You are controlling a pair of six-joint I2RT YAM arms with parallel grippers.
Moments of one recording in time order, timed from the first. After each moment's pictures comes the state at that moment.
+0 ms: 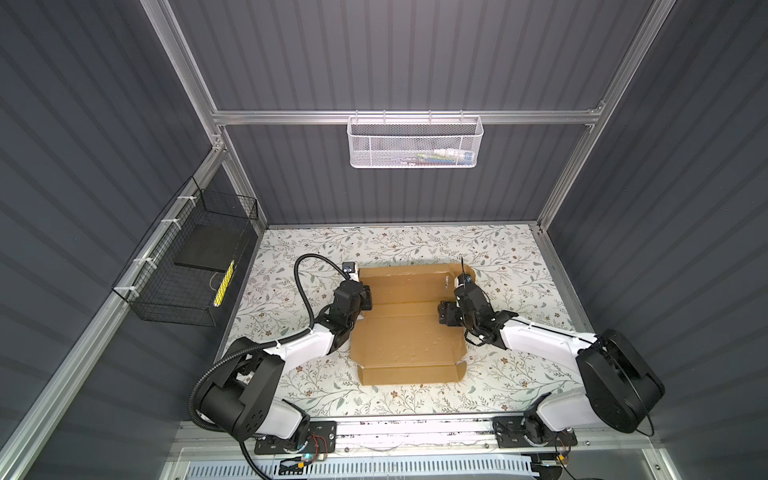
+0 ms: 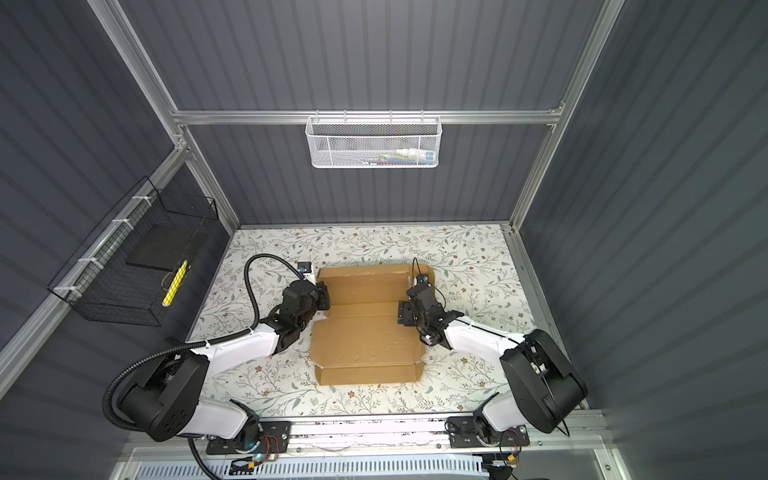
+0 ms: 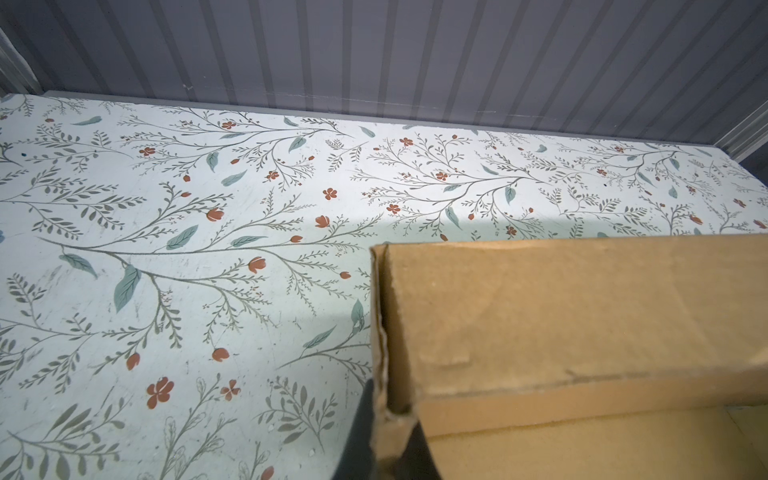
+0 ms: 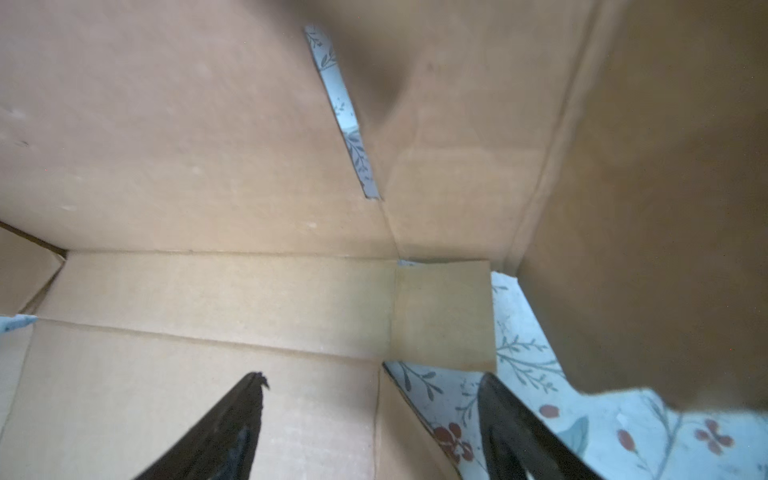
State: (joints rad) left arm -0.56 1.45 0.64 0.35 -0.32 -0.31; right arm 0.59 1.43 0.69 -0.04 0.19 0.49
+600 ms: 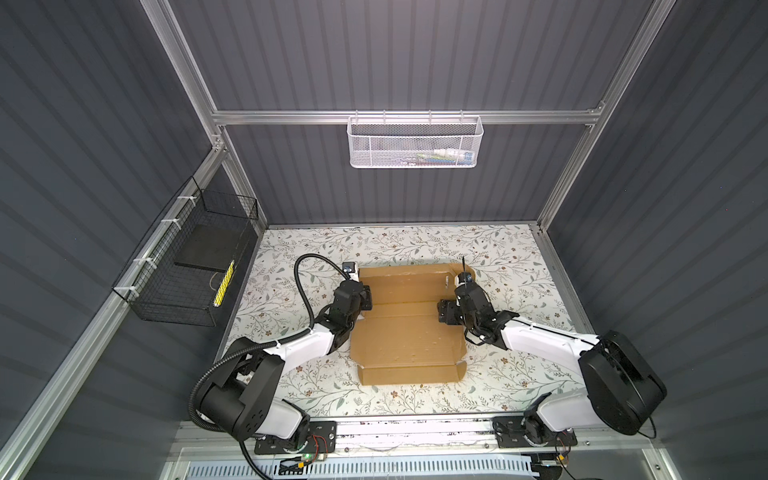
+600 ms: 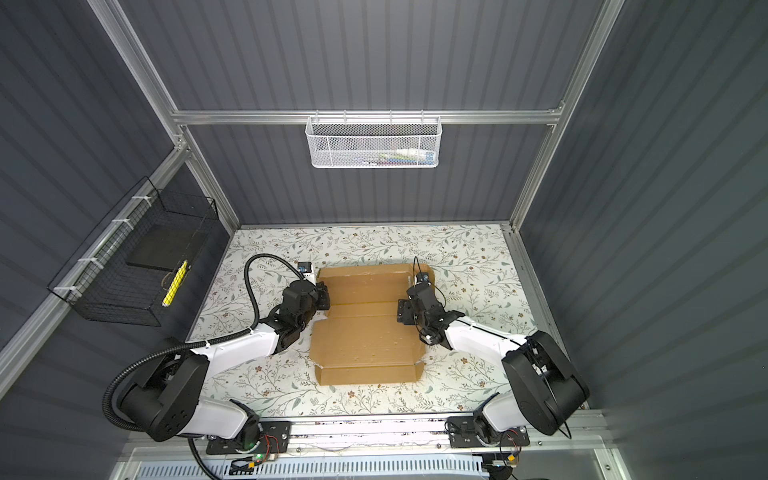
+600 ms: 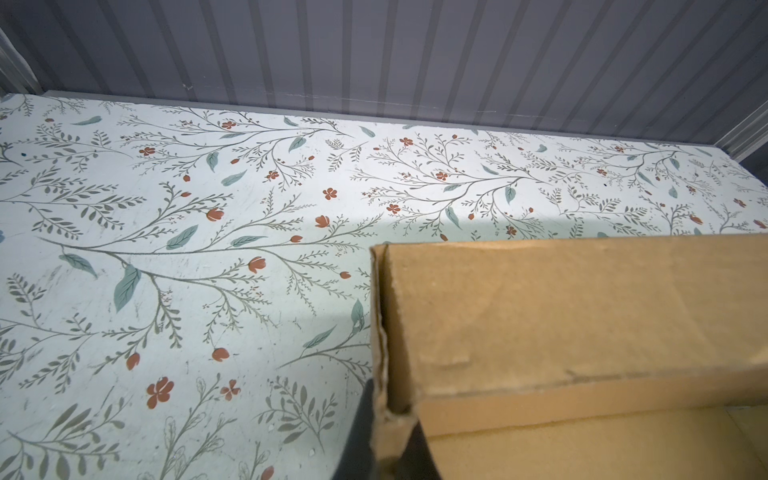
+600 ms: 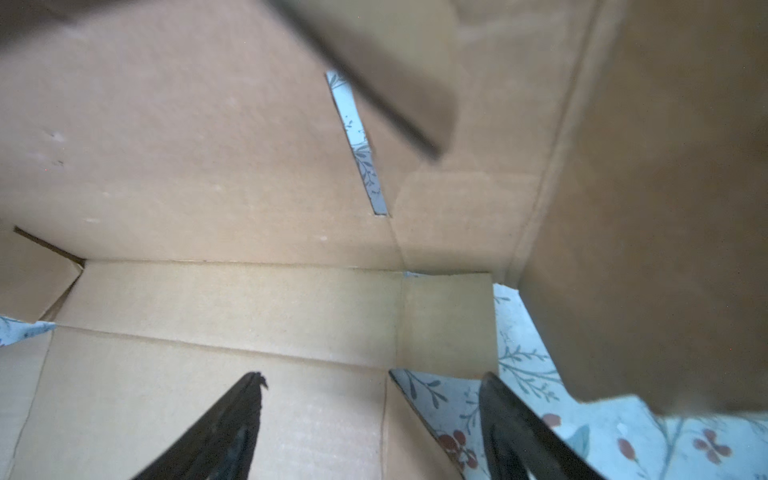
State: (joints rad) left arm -0.56 1.45 0.64 0.35 -0.32 -0.31; right arm 0.59 1.44 0.67 -0.03 0.21 0.49
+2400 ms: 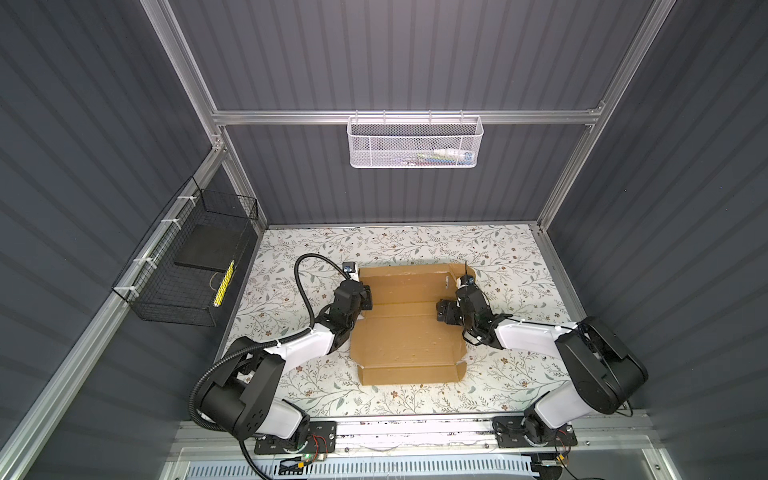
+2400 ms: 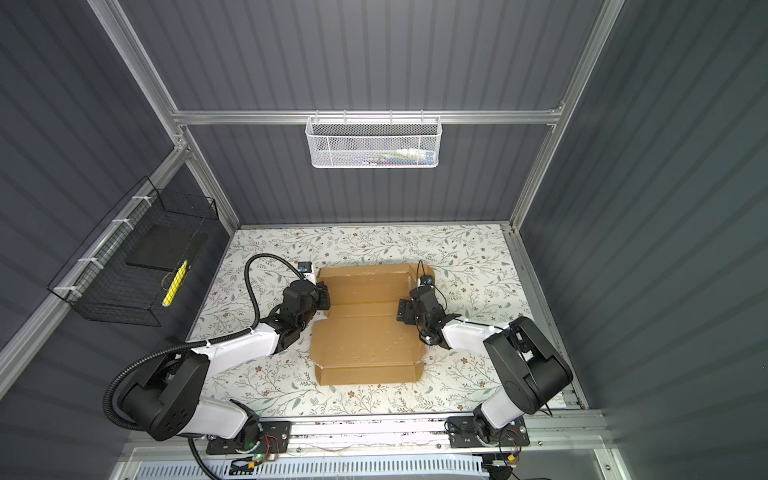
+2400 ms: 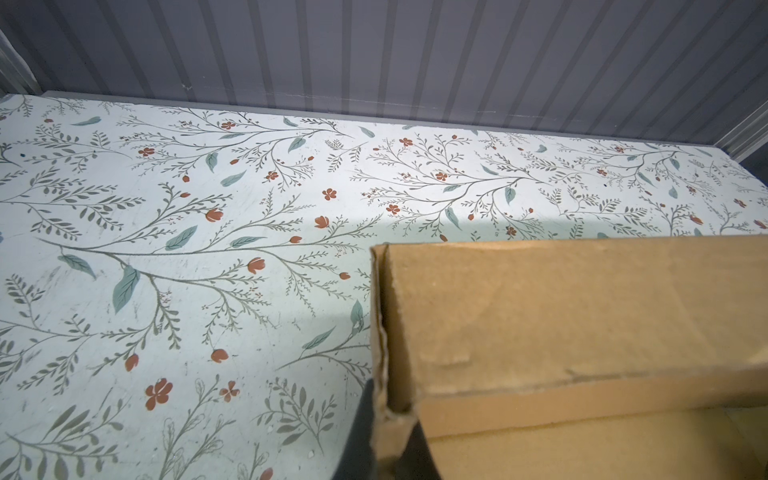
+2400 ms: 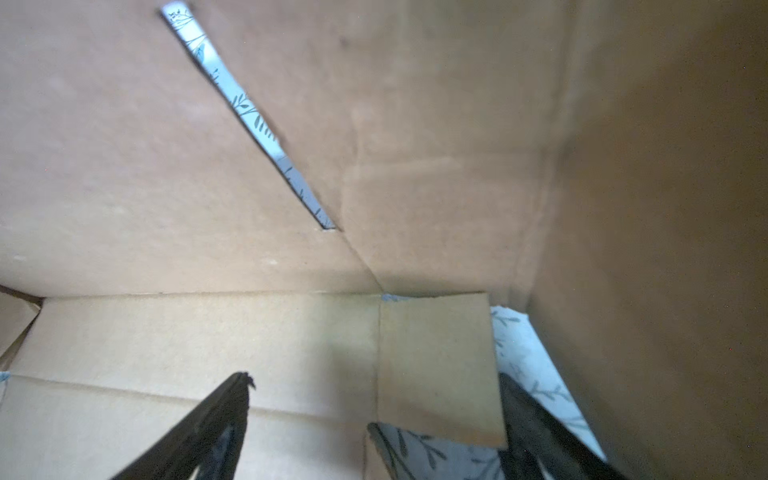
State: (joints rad) left arm -0.56 1.45 0.64 0.35 -0.32 -0.31; right arm 0.55 1.56 0.64 0.18 0.16 0.53
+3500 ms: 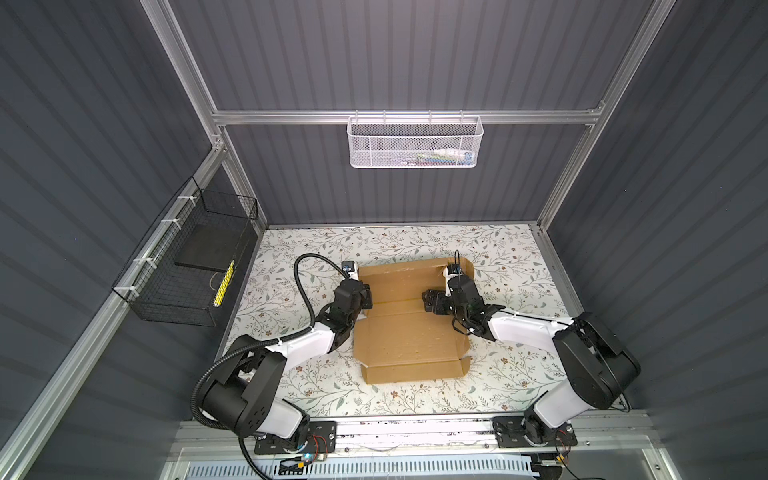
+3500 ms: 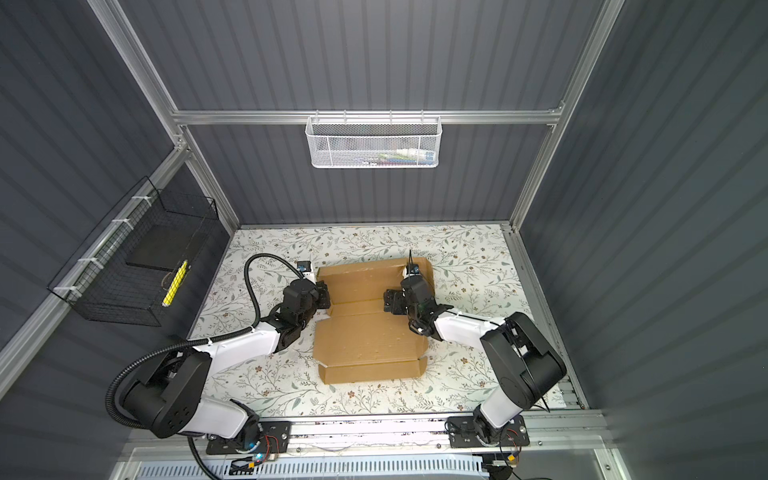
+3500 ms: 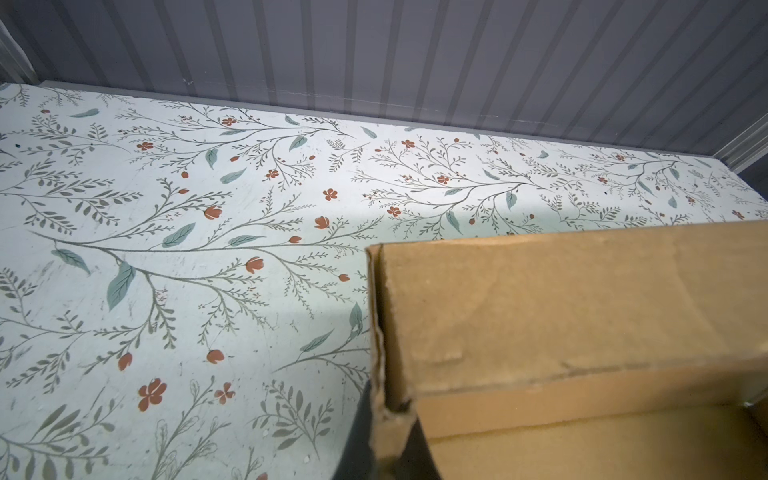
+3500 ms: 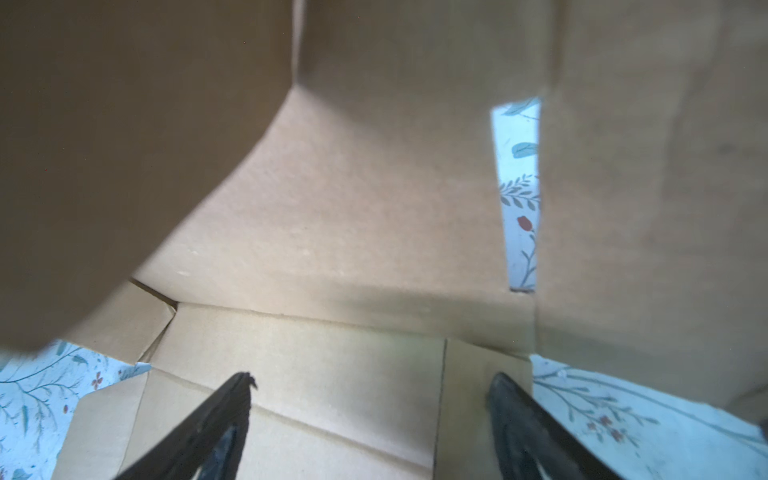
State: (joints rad) left arm -0.56 1.46 0.65 0.36 -0.32 -0.33; right arm 0.59 1.58 0.75 0.17 0.09 0.51
